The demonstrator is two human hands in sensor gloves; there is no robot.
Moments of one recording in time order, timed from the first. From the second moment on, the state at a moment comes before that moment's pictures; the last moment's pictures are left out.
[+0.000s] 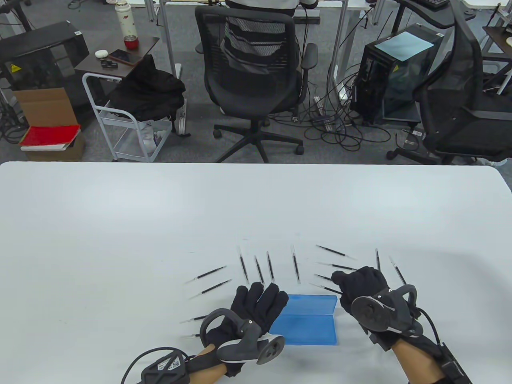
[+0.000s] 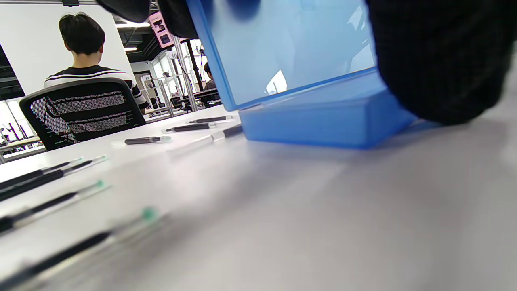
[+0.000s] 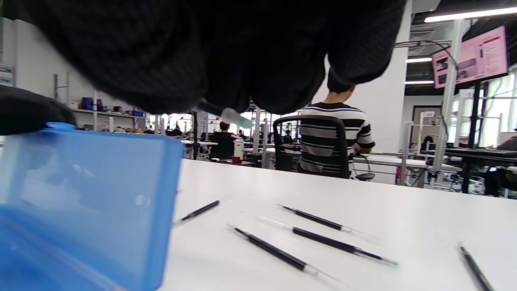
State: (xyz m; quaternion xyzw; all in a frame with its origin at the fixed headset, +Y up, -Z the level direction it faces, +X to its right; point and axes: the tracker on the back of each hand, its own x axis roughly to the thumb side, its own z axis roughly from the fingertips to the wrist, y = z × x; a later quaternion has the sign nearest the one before) left_hand -0.038 -0.746 -0.260 0.03 -0.32 -0.13 0.94; right_hand 0.209 -0.681 -0.289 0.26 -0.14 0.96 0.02
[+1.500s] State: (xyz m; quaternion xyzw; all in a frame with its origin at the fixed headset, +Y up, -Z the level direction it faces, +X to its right) left_hand -0.040 -0.746 -0.263 0.03 -0.32 -0.12 0.94; right_hand 0.121 -0.734 -0.236 0.33 -0.12 0.93 -0.14
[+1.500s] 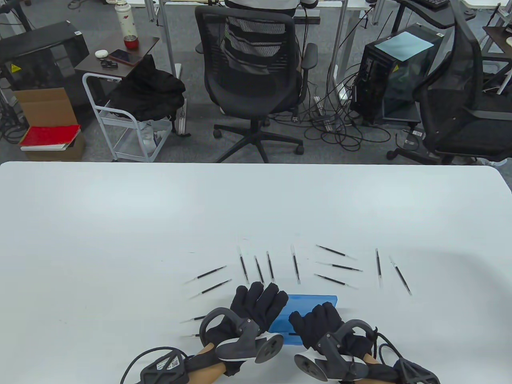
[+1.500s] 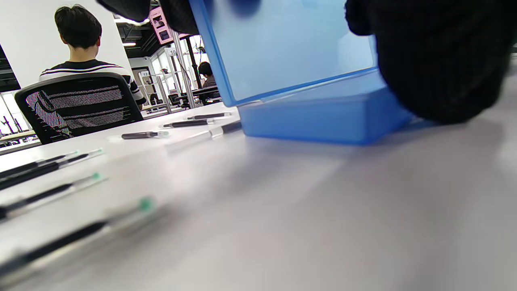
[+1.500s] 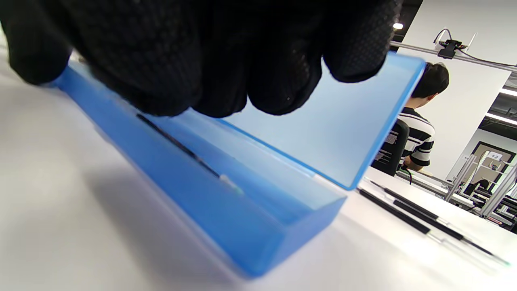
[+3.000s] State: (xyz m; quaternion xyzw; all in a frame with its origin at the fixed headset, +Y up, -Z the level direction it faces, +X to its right) left_hand -0.041 -0.747 -0.261 0.03 -0.33 -0.12 0.94; right_hand 0.227 -0.753 -0.359 0.10 0.01 0.99 -0.11
